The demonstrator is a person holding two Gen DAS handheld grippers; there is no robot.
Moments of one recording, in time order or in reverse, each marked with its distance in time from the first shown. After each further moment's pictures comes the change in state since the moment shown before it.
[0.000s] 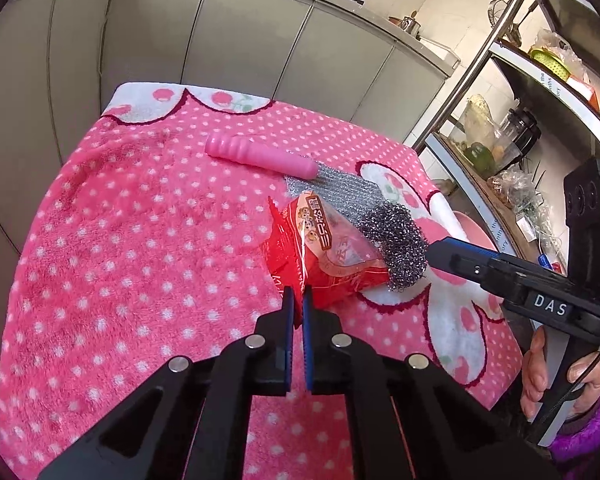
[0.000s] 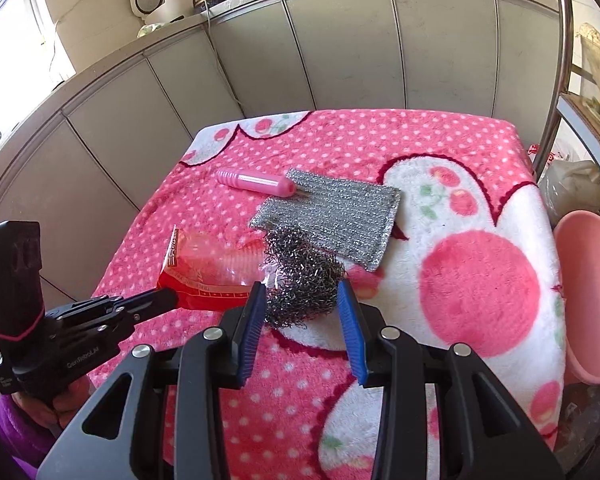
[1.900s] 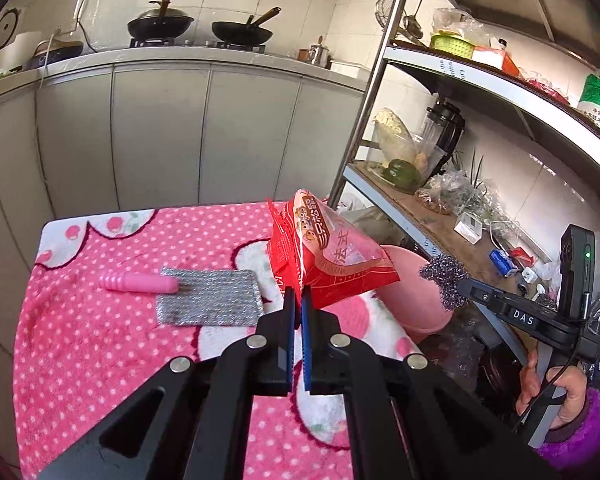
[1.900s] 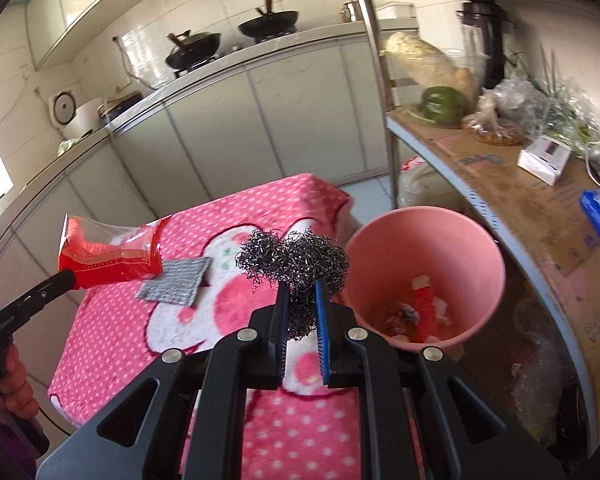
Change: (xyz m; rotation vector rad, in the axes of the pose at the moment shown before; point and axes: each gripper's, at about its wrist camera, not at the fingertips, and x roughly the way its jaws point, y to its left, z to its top) left arm -0.035 -0.155 0.047 0.272 -0.158 -0.081; right arm -0.152 -0.145 -0.053 0.285 -0.302 -0.250
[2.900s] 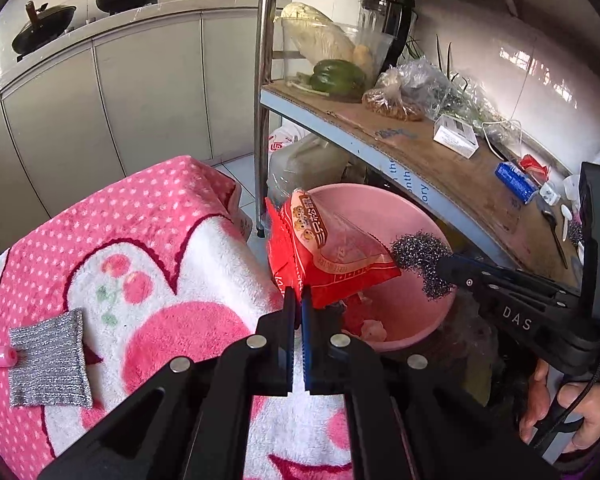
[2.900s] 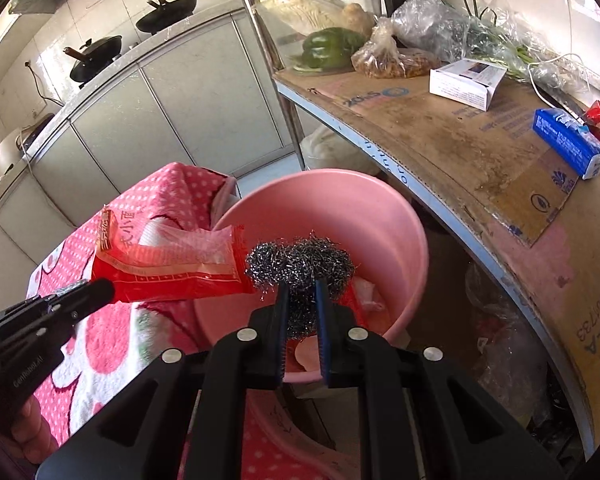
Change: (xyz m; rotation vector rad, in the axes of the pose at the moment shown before) left arm 0.199 -0.132 -0.006 0.242 0.238 -0.043; right arm 0.073 -0.113 -0.009 0.178 0.071 -0.199
